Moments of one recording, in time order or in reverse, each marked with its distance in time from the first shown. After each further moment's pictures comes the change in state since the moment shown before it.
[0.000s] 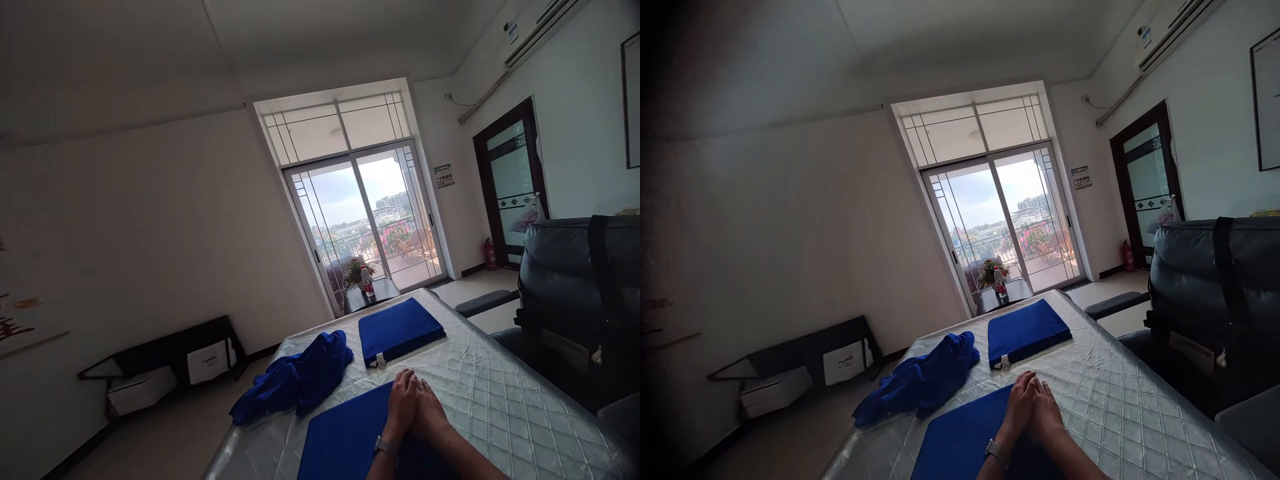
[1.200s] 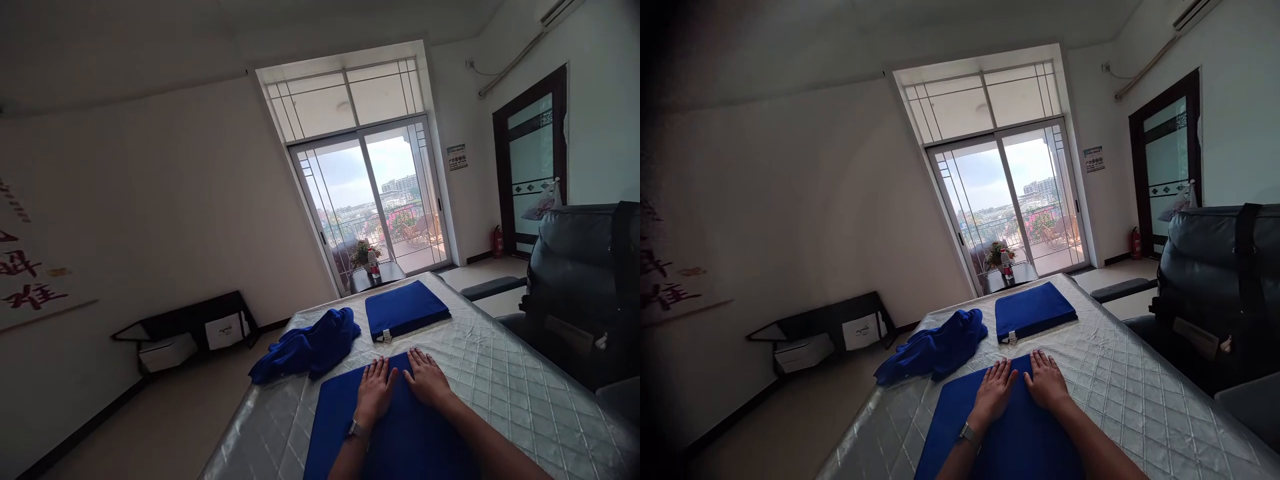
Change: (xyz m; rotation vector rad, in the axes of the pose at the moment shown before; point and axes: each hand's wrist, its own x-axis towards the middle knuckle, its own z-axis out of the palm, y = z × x) left_hand -0.040 -0.078 -0.069 0.959 -0.111 0.163; right_hand -0.002 -0.009 -0.022 0.029 -0.094 0.075
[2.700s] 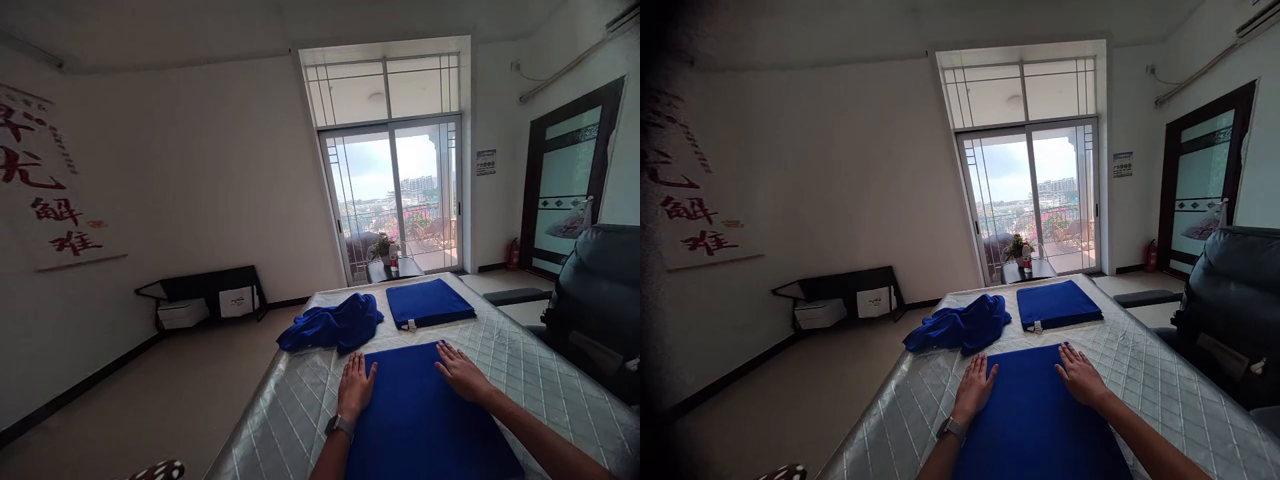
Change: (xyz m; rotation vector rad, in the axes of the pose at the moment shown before) left_hand -0.081 -0.111 -0.012 -0.116 0.065 -0.365; right_hand -0.022 -0.010 -0.013 -0.123 -0.042 -0.068
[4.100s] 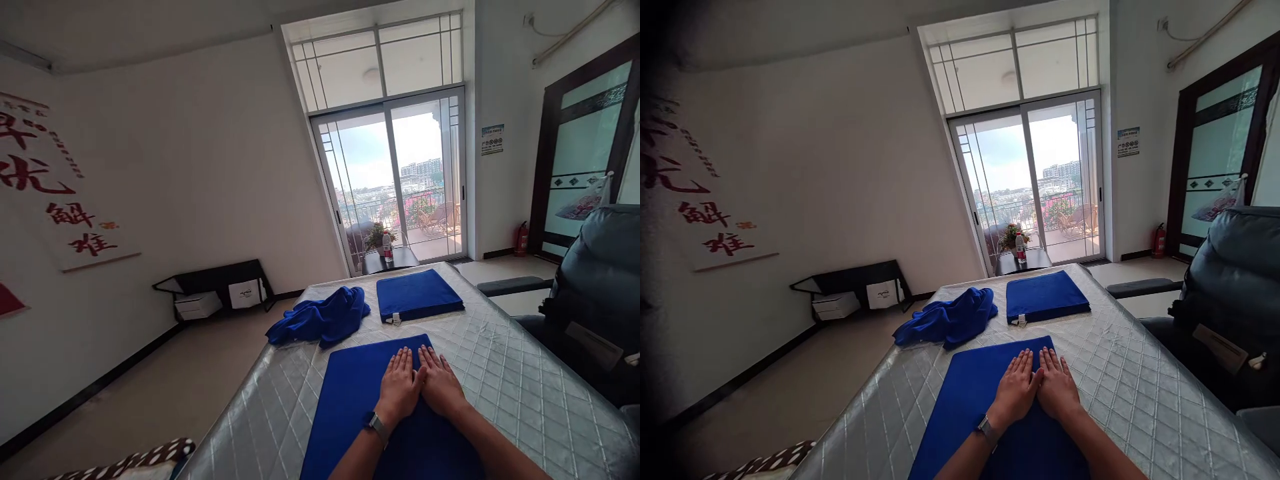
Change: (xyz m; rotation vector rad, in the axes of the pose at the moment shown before) left_hand -0.009 0.185 0.017 -0.148 -0.085 0.326; right_hand -0.016 0.003 0.017 0.024 -0.012 -0.002
